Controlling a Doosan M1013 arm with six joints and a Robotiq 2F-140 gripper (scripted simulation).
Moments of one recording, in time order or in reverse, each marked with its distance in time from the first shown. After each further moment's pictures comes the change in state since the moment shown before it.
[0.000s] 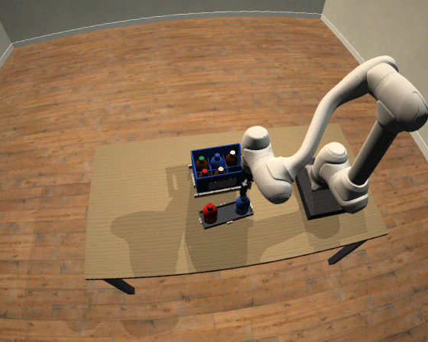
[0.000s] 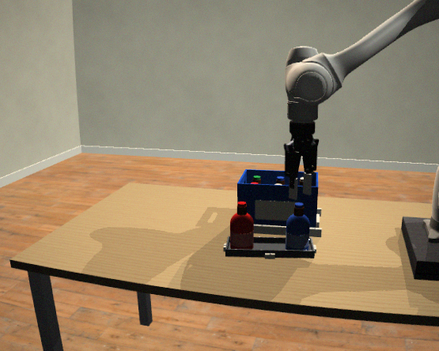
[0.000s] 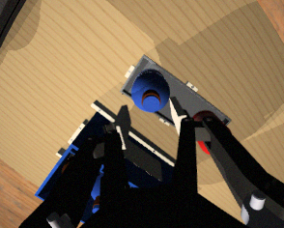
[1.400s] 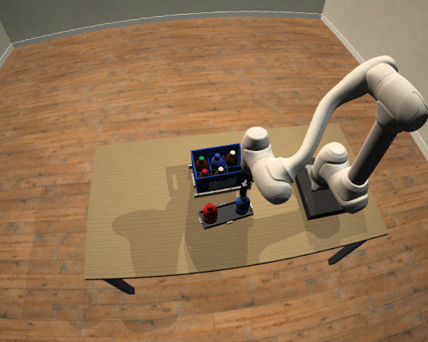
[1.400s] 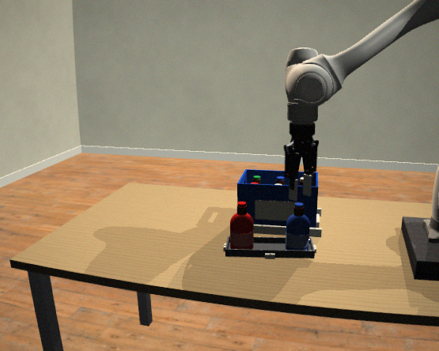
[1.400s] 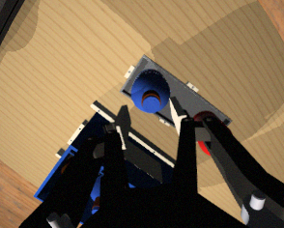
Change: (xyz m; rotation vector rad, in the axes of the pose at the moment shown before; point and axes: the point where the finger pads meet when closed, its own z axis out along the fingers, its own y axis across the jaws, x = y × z) arm 0.000 0.000 0.004 0.000 0.000 0.000
